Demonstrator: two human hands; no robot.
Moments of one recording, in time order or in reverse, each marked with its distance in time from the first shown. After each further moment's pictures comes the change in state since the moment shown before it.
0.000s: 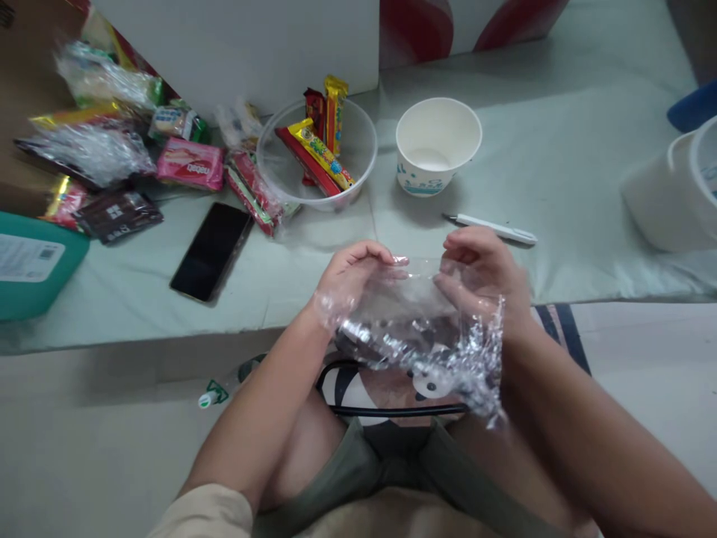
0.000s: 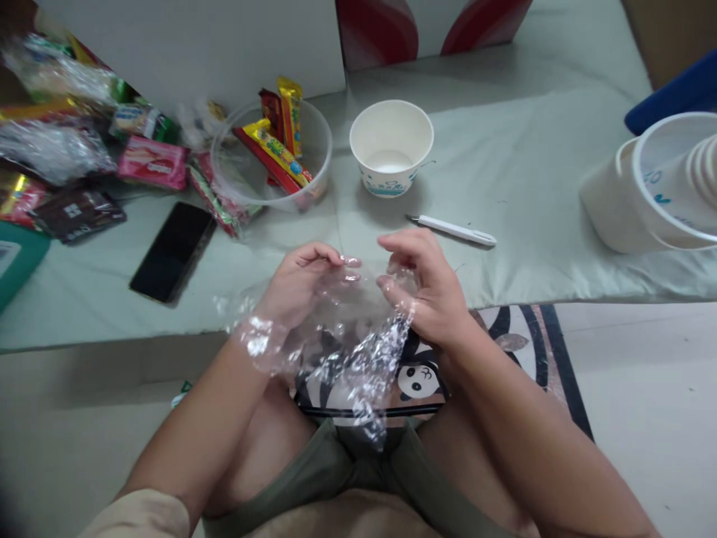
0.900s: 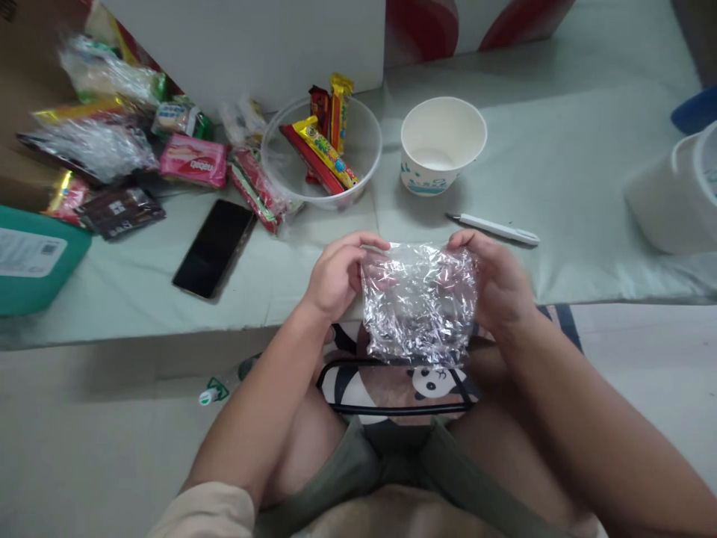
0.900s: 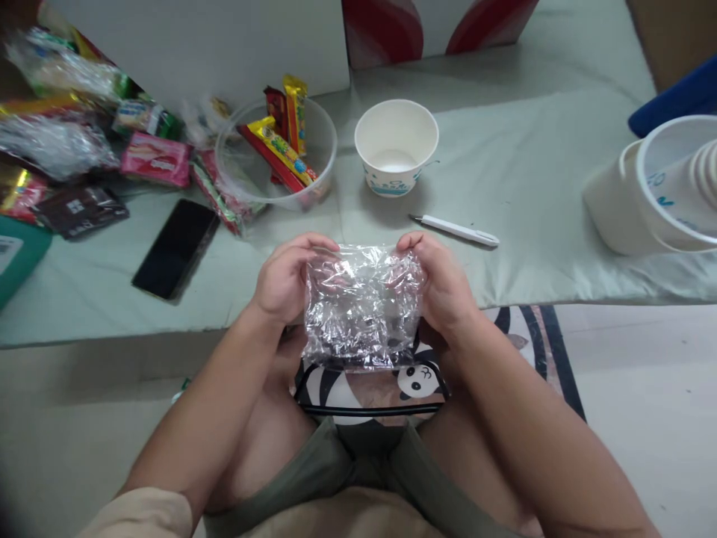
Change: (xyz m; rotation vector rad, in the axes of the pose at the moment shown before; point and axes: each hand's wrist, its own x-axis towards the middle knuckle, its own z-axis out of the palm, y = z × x) left_hand 0.004 0.004 -0.018 0.016 -0.007 -0.005; right_hand 0.014 -0.005 0.010 0.393 0.145 0.624
